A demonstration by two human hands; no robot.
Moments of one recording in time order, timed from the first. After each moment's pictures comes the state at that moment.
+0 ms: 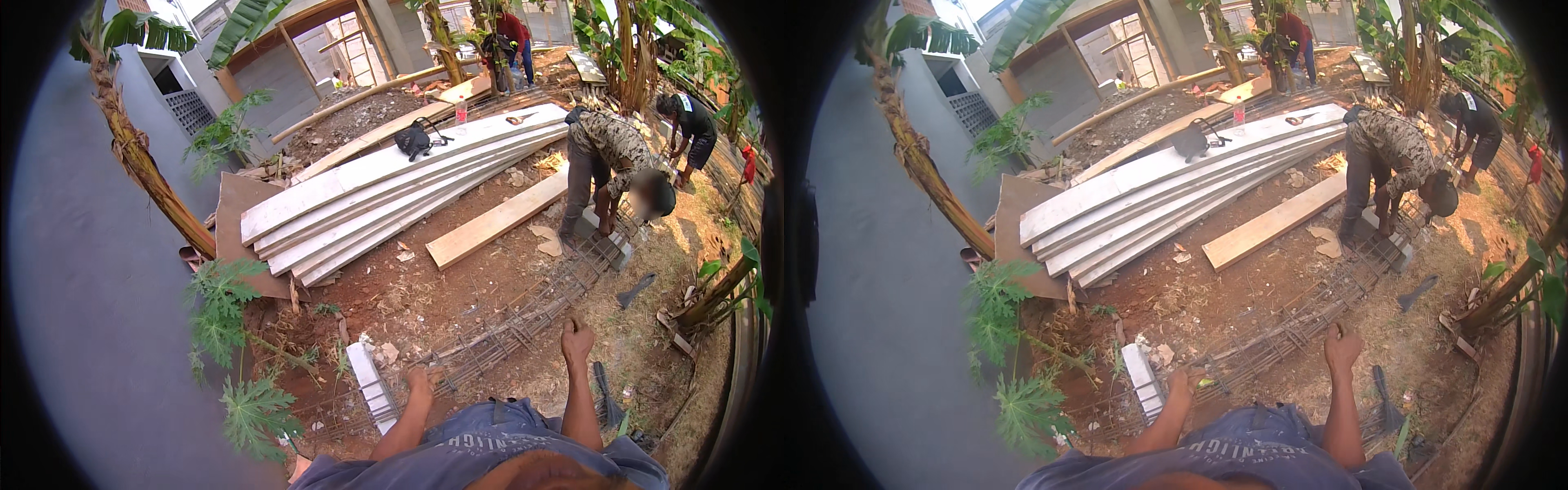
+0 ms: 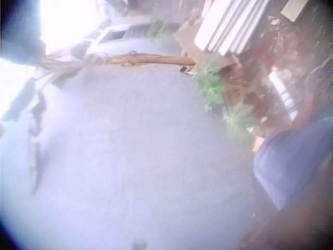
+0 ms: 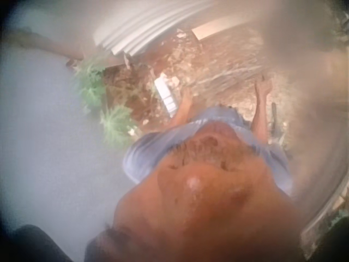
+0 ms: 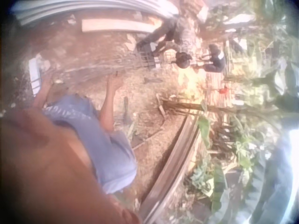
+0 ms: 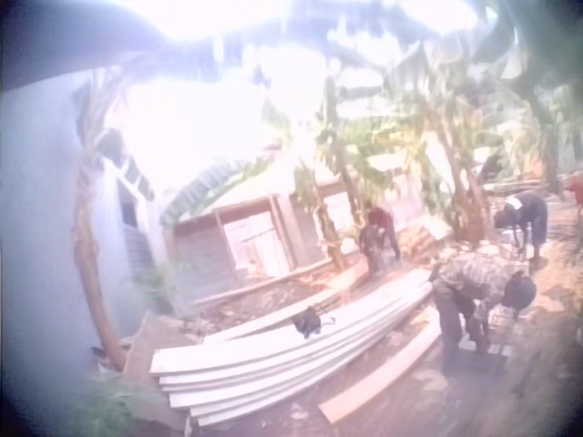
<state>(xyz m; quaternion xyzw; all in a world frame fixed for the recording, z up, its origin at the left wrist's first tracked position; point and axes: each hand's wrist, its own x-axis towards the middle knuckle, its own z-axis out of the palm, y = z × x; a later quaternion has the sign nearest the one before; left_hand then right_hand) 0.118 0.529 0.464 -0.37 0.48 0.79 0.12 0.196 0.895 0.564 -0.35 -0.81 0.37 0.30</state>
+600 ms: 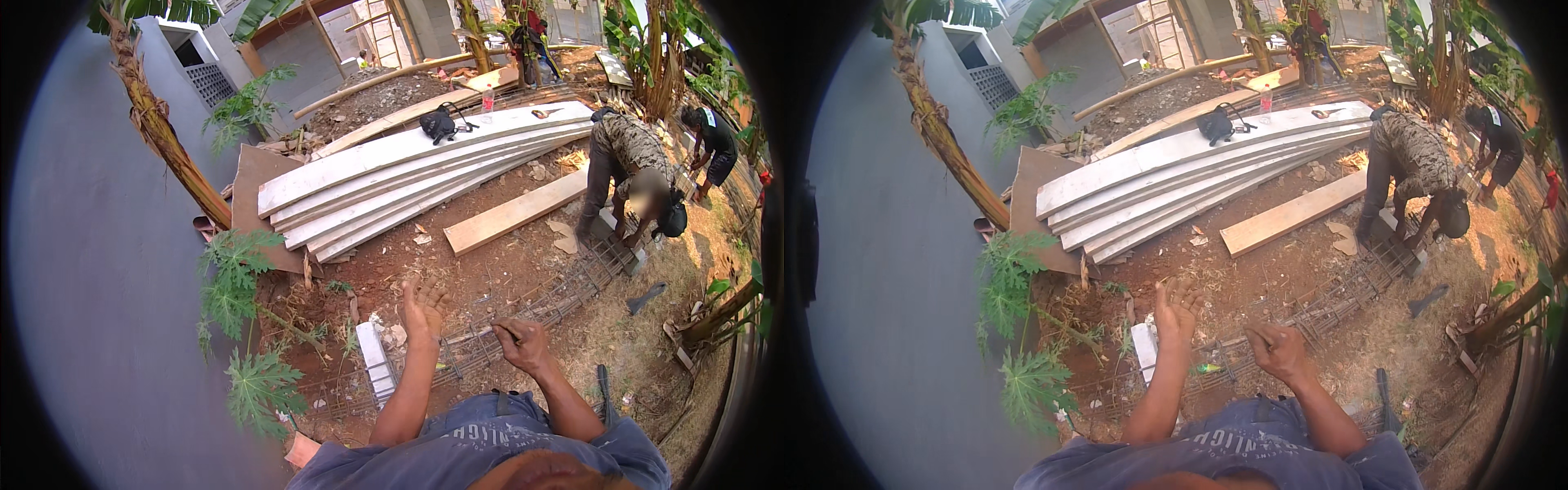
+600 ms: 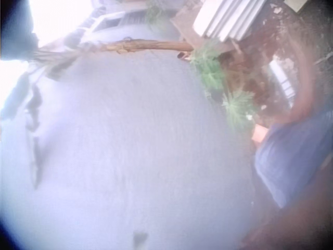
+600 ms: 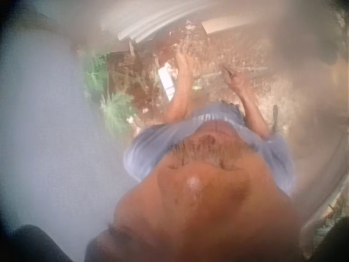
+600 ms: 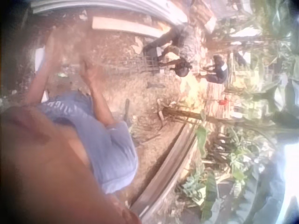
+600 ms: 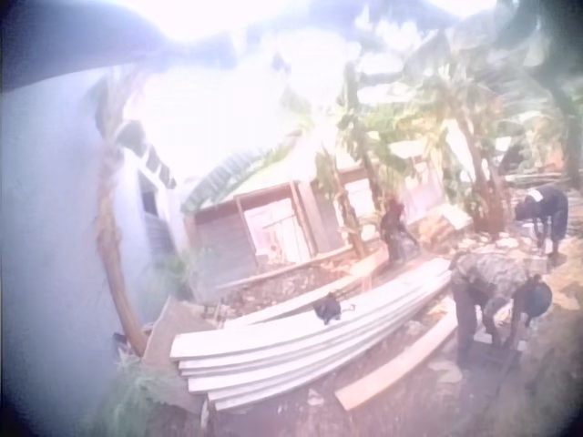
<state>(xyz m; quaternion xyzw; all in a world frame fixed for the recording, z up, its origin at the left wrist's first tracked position) 0.075 0.565 0.676 -0.13 0.33 0.94 0.01 0.181 0.760 0.688 0.13 -0.83 0.47 0.27</state>
